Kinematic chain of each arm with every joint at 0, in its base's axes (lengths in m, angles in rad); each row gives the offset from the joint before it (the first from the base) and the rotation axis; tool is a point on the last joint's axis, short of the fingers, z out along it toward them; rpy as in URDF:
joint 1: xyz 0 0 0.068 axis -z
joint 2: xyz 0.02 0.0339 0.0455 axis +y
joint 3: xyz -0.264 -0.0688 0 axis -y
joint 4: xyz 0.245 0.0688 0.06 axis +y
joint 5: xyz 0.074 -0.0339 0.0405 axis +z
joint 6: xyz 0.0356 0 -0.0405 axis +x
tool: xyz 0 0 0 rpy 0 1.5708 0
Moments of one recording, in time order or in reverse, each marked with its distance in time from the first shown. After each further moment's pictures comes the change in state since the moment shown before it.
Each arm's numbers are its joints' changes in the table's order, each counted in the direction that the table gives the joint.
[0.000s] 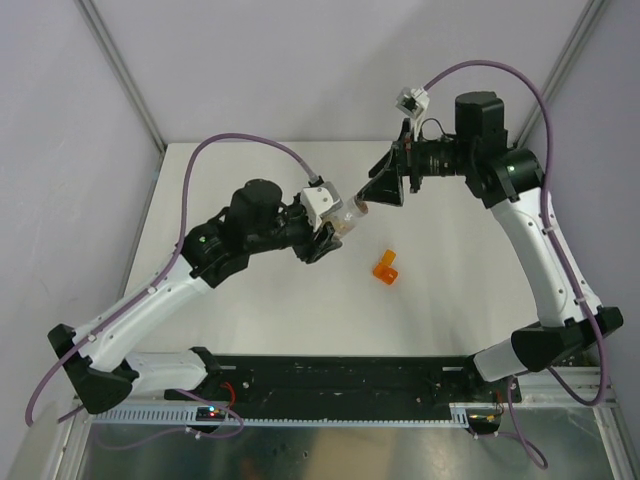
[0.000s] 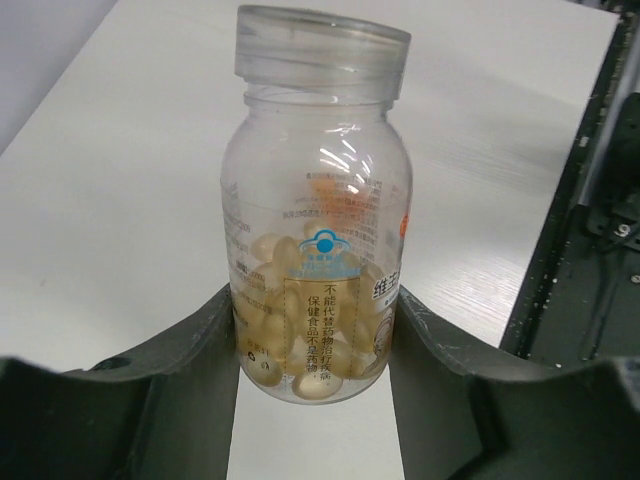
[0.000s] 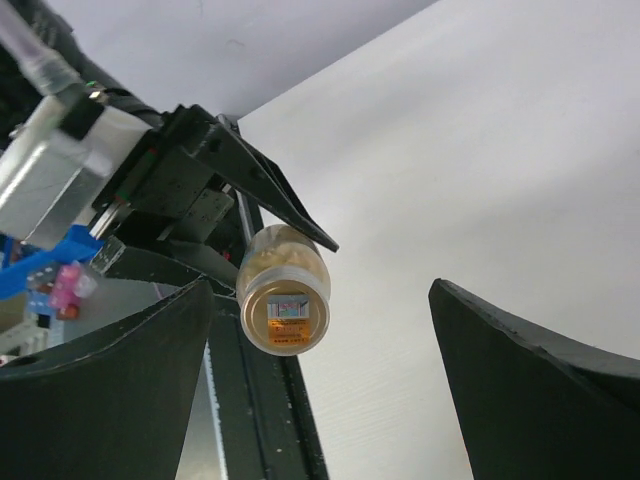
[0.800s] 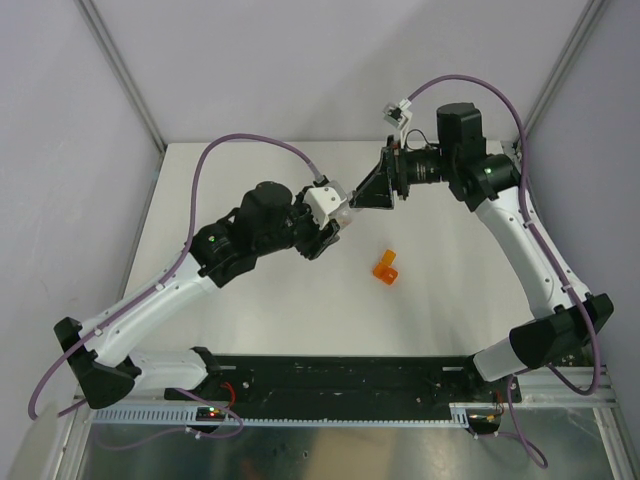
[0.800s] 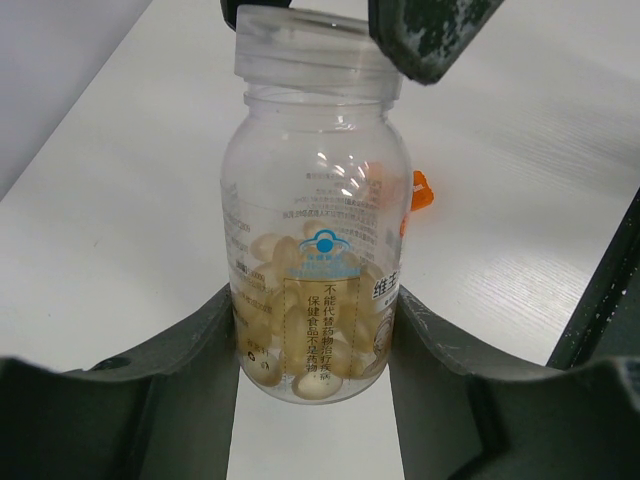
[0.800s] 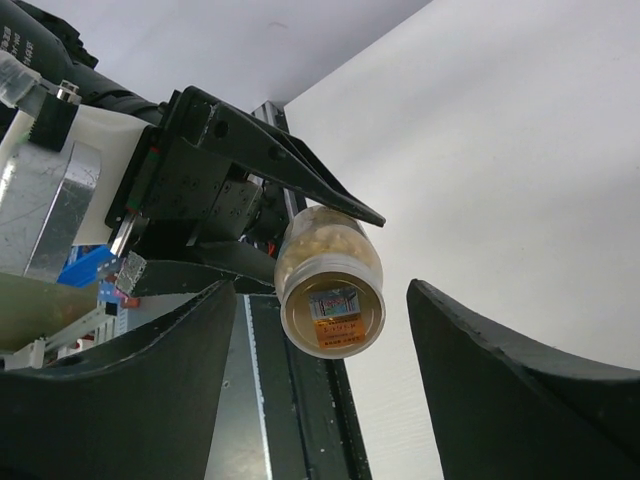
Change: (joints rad) left arm 0.036 0.032 0.000 0.000 0.204 0.019; right arm -0.011 0.024 -0.161 -0.138 0.085 0.135
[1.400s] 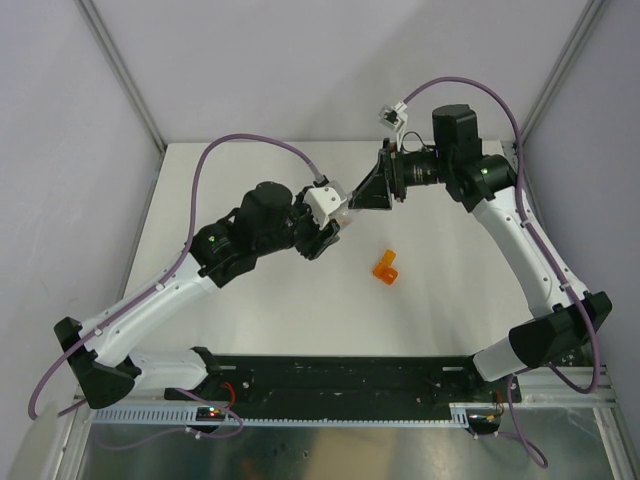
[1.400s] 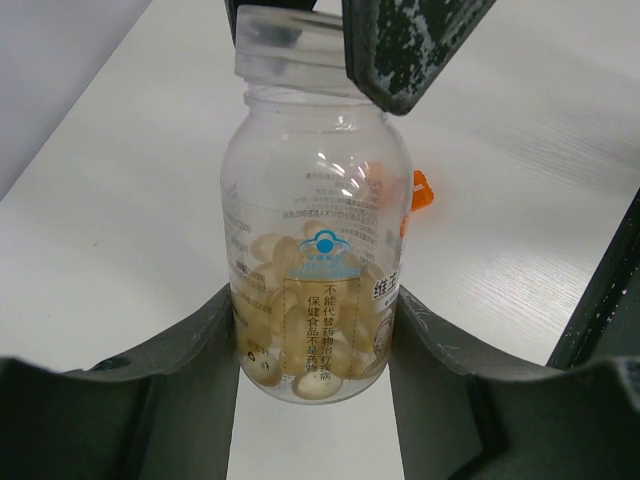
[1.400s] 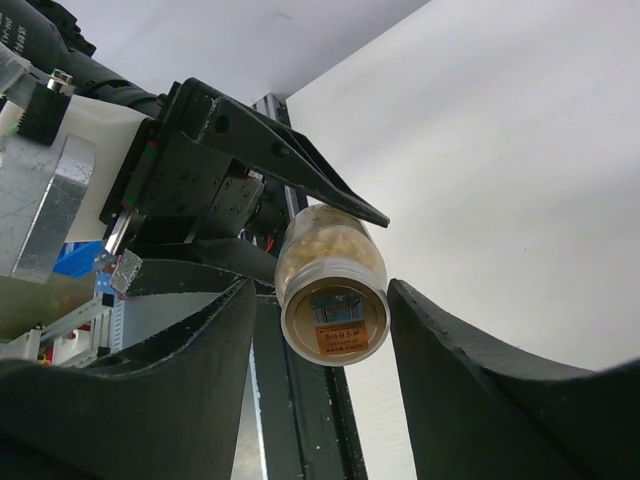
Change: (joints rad) left arm 0.001 0.000 0.000 -0.001 0.003 0.000; right arm -0.019 0.008 -0.001 0.002 0.006 -0.023
